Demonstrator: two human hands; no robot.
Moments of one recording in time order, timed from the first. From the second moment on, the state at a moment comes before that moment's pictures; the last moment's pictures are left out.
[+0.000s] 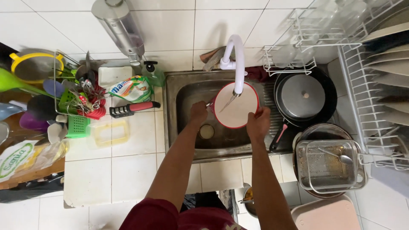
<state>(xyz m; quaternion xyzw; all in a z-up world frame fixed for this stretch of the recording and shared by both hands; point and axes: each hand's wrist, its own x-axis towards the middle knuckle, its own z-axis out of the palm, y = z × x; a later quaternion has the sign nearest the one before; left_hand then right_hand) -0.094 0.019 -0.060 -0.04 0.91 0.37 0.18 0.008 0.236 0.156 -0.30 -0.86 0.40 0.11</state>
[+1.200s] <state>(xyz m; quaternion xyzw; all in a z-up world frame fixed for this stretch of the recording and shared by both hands) 0.036 -0.080 0.188 -0.23 0.87 0.44 0.03 -0.119 0.170 -0.020 0.17 -0.94 -0.26 -0.16</state>
